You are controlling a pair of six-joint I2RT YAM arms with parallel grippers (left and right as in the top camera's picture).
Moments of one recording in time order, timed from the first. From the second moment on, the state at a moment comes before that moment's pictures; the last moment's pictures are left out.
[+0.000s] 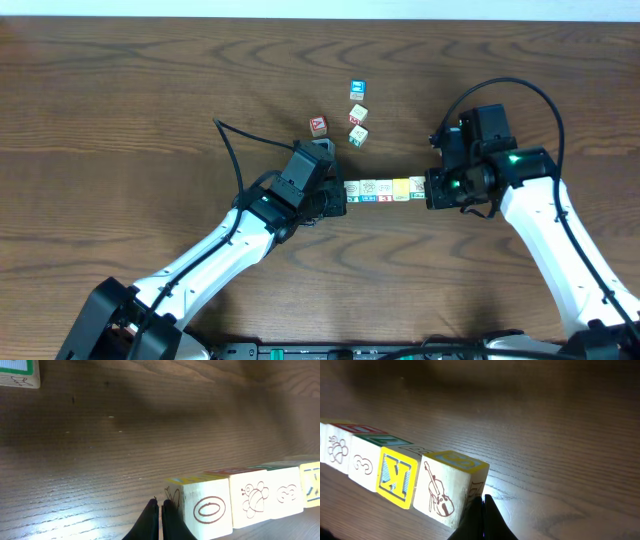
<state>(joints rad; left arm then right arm) -0.64 1.50 0.87 -0.26 0.21 -0.72 0.20 1.45 1.10 -0.95 -0.24 0.09</state>
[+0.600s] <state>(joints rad) -0.65 1.52 0.87 -0.26 0.21 -0.72 0.20 1.47 1.10 -0.95 -0.23 0.09</state>
